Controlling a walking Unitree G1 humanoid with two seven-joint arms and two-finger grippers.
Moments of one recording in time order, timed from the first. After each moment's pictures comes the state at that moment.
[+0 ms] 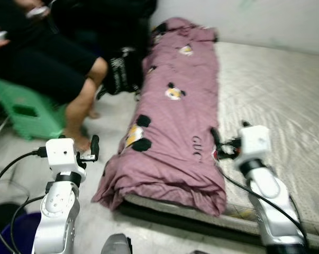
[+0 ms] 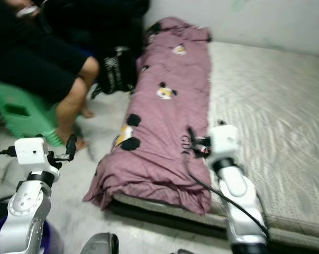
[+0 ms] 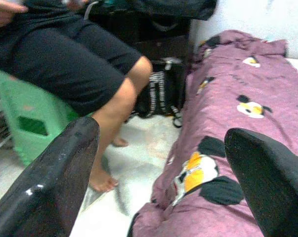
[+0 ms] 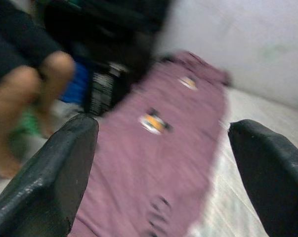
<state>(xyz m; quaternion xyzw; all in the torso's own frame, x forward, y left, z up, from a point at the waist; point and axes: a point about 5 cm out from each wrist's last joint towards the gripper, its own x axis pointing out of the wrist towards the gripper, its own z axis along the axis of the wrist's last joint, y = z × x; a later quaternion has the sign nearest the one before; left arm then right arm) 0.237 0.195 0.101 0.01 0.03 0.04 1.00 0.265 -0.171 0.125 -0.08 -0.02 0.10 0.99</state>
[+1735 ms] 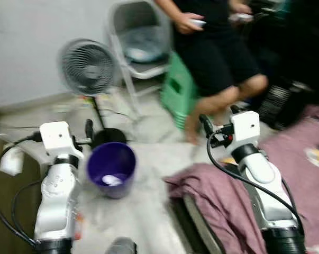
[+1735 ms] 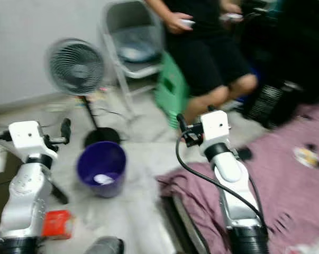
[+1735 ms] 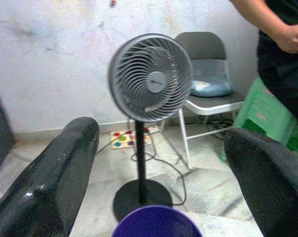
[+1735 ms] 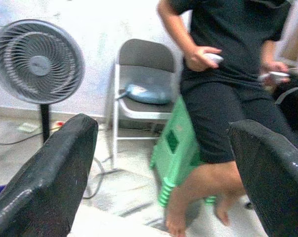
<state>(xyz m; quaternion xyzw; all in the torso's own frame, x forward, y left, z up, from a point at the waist) 0.267 0.194 0.116 -0.01 0.00 0.07 1.00 0.283 -0.171 0.138 -0.10 -0.04 0.12 0.99</state>
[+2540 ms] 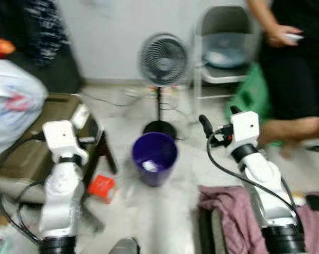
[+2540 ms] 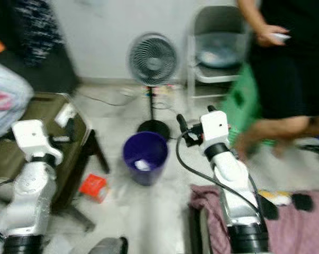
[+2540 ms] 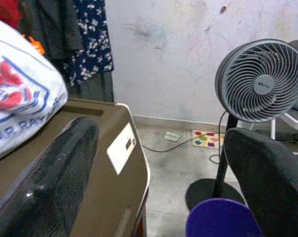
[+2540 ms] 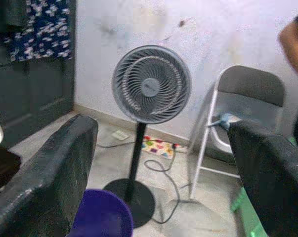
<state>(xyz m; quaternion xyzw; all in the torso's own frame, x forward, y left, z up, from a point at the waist) 0.271 0.189 0.117 -0.01 -0.01 0.06 1.00 0.286 -0.170 0.134 -0.10 -0.04 0.12 0.99</state>
